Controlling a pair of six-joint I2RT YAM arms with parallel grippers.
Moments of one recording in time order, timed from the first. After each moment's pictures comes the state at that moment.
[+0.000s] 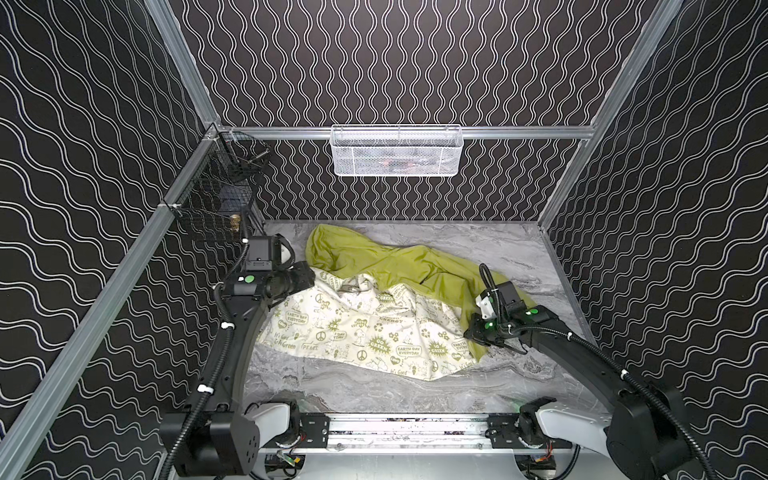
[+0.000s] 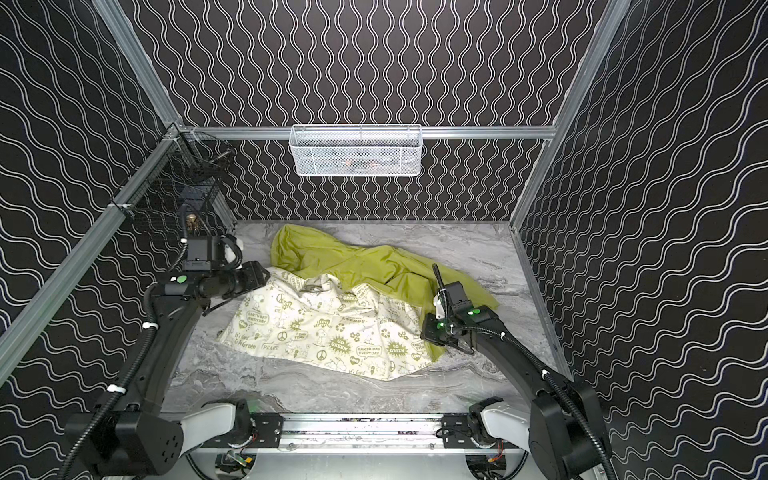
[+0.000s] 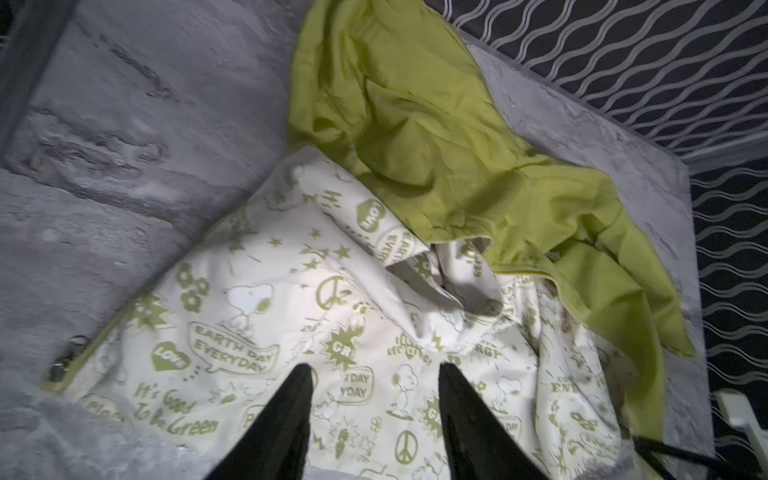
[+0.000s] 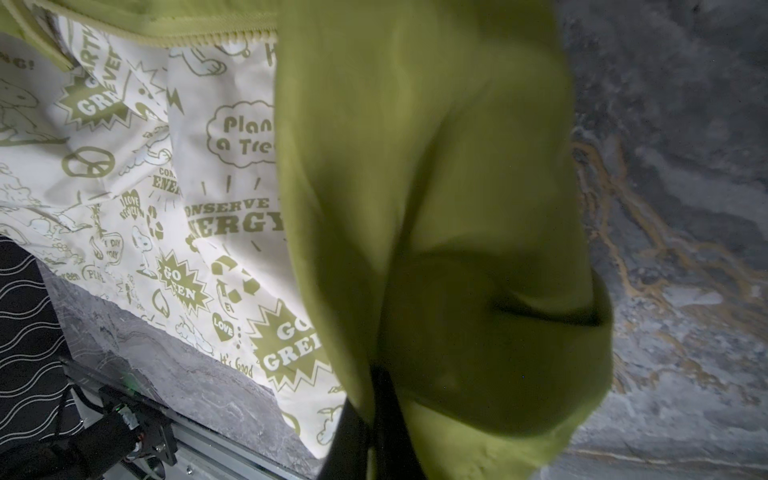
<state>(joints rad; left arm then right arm) -0.06 1.19 1.17 -0.85 0.22 -0.38 0.36 1.20 0.73 -0.68 -0.30 0.58</state>
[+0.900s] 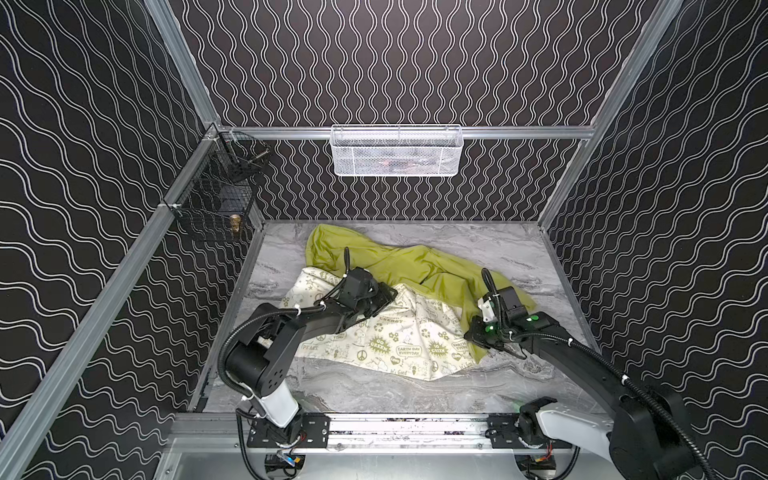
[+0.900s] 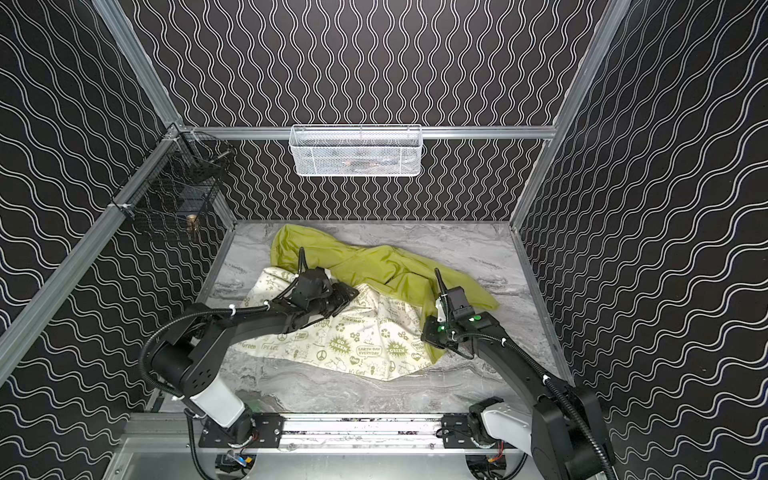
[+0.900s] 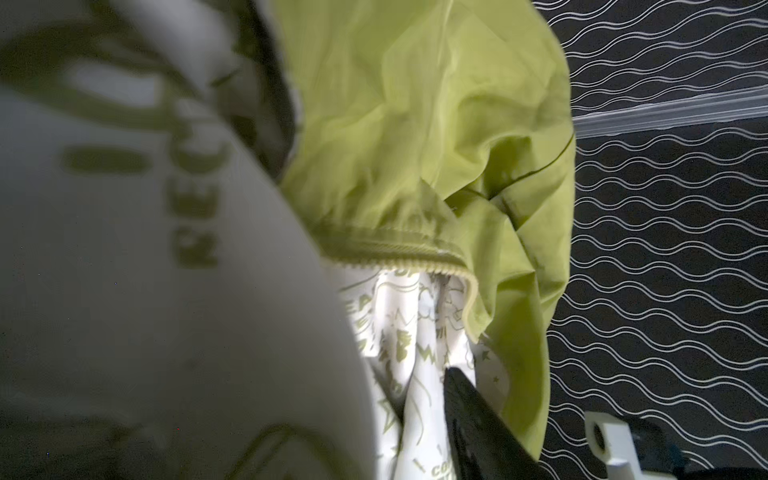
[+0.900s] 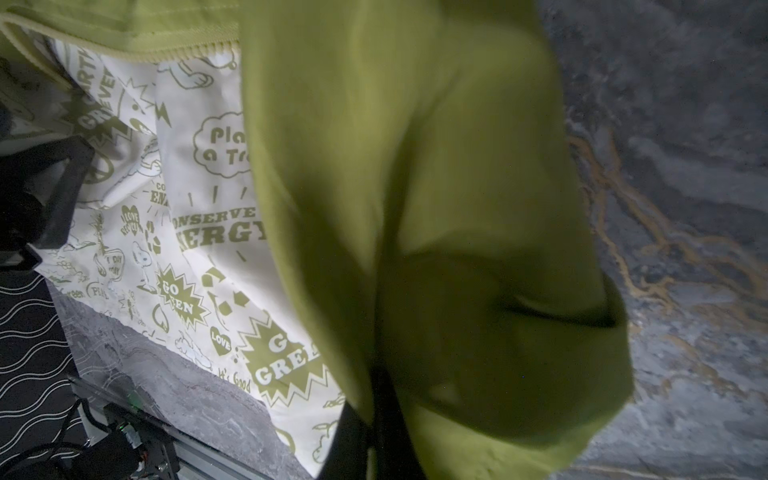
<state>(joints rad) -0.54 1.70 0.80 0.29 0.24 -1.11 0.36 1.16 0.66 -0.62 -0.30 0.63</state>
